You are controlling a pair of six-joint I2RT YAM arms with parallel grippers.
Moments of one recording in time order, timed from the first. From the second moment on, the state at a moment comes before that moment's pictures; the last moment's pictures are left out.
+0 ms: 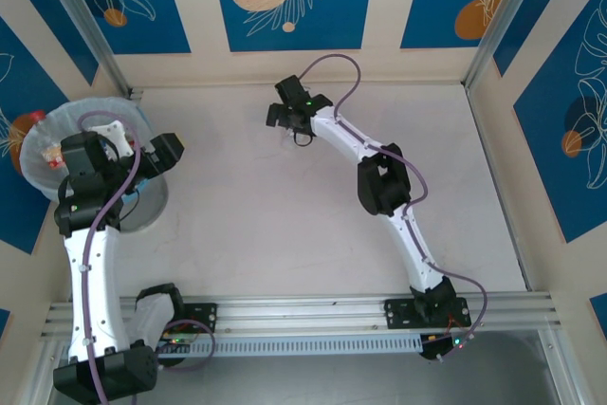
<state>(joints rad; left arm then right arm) 0.24 0.89 1.10 -0.75 0.53 -0.36 0.59 2.50 2.33 -0.79 0.15 0.69</state>
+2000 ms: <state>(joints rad) -0.22 1.03 1.01 -0.49 0.59 -0.60 0.77 1.41 0.94 -0.03 0.07 0.39</state>
